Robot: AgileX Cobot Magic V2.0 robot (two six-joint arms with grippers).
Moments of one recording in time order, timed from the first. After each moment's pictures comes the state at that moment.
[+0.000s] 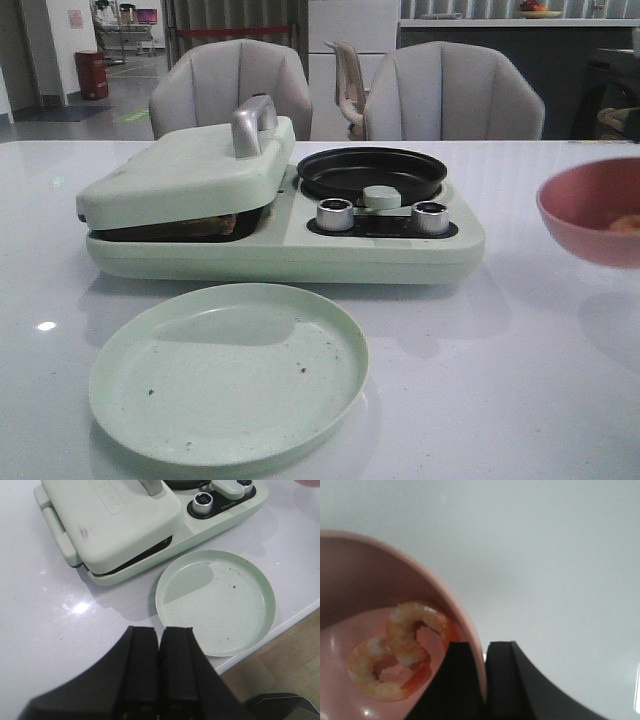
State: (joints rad) left arm -0.33 0.75 -0.84 -0.26 0.88 0.37; right arm -0.08 1.71 -1.28 -0.12 0.77 0.01
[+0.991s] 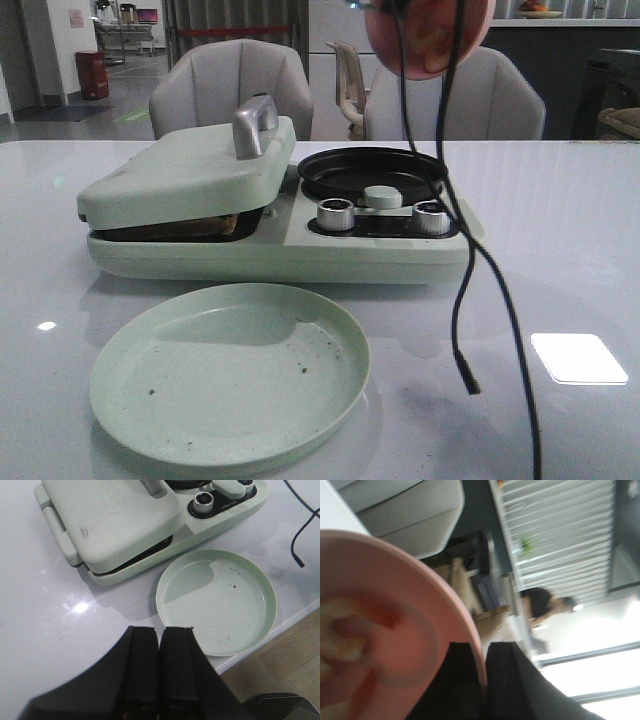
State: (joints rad) left arm -0.33 0.75 -0.84 -0.26 0.88 0.37; right arm 0.64 2.06 -1.82 -1.62 1.10 0.50
